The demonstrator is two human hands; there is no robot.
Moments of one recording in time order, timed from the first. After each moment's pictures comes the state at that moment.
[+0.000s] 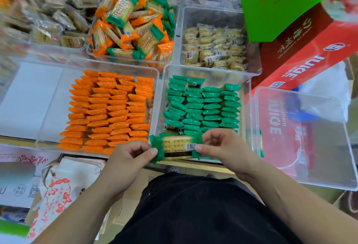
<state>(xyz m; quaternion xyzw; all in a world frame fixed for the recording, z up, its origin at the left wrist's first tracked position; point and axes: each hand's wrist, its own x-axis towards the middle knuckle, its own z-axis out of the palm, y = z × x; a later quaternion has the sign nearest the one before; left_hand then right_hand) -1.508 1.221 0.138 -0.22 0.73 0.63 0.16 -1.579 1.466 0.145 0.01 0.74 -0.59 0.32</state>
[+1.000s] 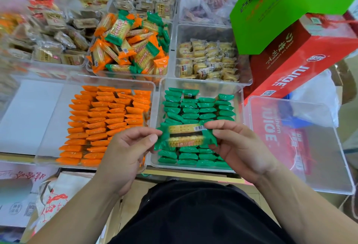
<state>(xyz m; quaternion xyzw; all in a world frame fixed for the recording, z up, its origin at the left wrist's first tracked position) -1.540 1.233 0.180 -0.21 0.60 0.77 0.06 -1.591 1.474 0.186 0.09 0.51 -0.81 0.29</state>
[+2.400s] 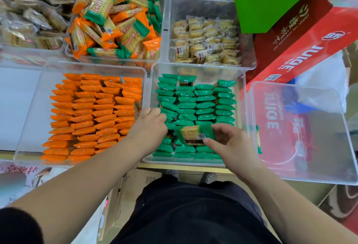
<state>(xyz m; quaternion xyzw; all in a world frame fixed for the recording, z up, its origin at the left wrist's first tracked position) -1.621 1.254 0.076 0.26 0.95 -0.09 0.16 -1.587 1.493 0.101 0.07 0.82 -0.53 0.18</state>
